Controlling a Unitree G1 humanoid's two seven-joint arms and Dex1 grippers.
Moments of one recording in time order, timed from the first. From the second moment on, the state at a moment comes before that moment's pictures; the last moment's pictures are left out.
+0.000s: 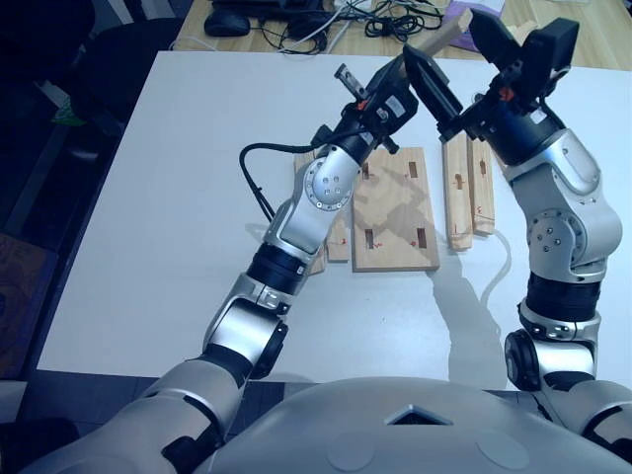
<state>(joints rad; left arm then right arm) -0.54 0.07 -0.33 0.25 0.40 -0.11 -0.04 -0.38 -0.23 -0.06 -0.31 0.49 0.45 0.49</state>
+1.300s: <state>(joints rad) -0.80 0.04 -0.42 0.64 0.71 -0.07 0.45 -0.60 0.14 -0.12 -0.19 0.59 0.53 -0.14</state>
